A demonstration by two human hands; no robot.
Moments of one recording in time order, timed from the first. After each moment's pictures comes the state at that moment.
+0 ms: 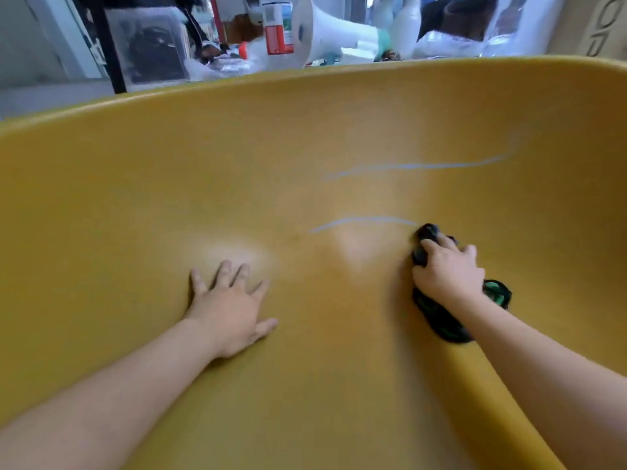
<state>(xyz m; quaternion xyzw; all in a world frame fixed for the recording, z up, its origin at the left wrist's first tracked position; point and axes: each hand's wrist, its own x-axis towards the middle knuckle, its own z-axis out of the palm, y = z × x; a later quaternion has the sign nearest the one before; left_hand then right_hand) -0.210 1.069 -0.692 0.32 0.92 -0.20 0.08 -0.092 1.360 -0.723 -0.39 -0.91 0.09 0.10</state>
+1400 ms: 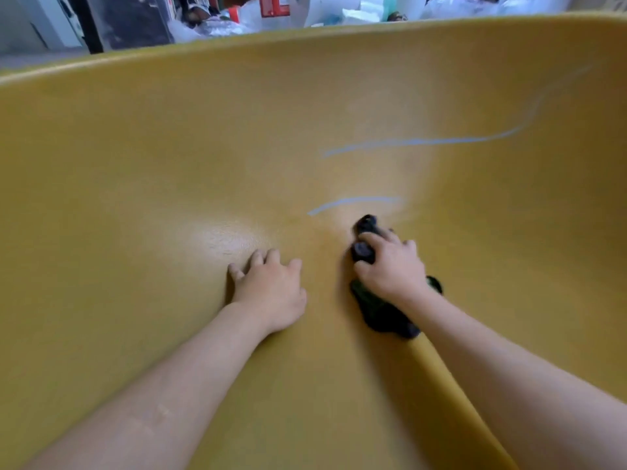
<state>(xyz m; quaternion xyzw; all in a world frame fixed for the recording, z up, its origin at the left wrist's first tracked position) -0.194 1.125 -0.704 0.30 0.95 -0.04 0.09 -0.132 1.305 -0.741 -0.29 -0.93 0.19 0.10</state>
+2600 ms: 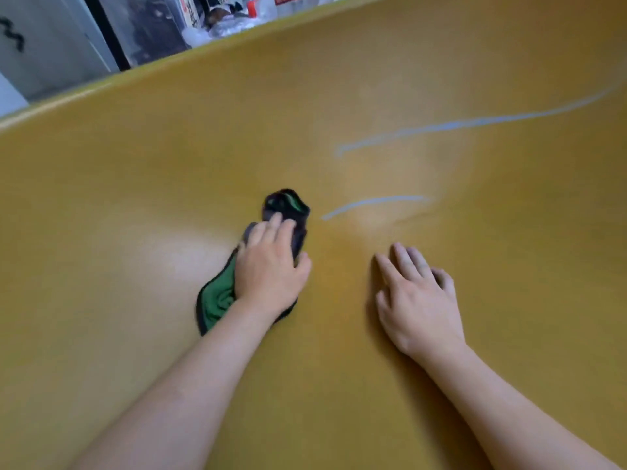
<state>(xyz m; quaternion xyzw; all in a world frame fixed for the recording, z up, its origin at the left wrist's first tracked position) -0.237 1.149 -0.725 0.24 0.95 0.08 -0.17 -0.115 1.313 -0.778 -0.17 -0.97 0.12 0.09</state>
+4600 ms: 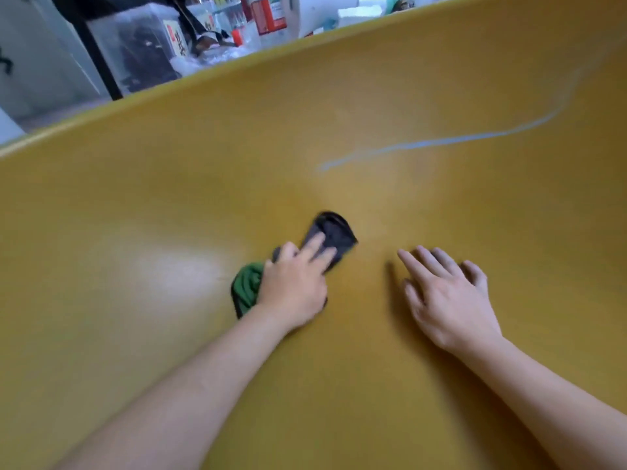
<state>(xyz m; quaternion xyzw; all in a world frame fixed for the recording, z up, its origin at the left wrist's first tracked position) -0.222 1.183 -0.720 0.36 0.93 -0.02 -0.10 -0.087 1.369 -0.768 -0.20 -0.97 0.07 0.10</state>
